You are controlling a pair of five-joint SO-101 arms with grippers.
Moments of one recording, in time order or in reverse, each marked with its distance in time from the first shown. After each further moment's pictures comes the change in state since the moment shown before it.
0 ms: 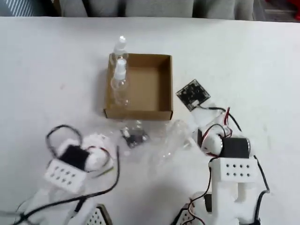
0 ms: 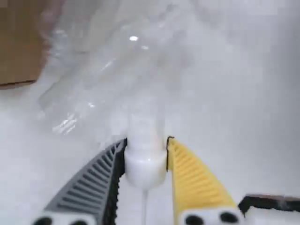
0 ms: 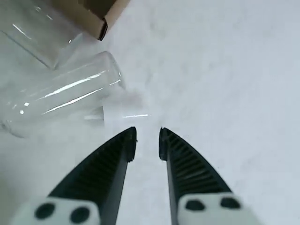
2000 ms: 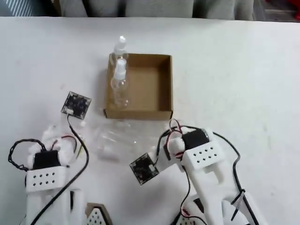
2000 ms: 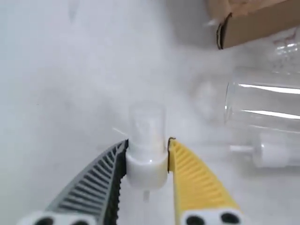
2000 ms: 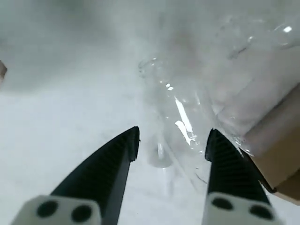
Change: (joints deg) left arm -29.8 -2.9 7.7 -19.6 10.8; right arm -23.2 13.1 6.0 2.1 63.3
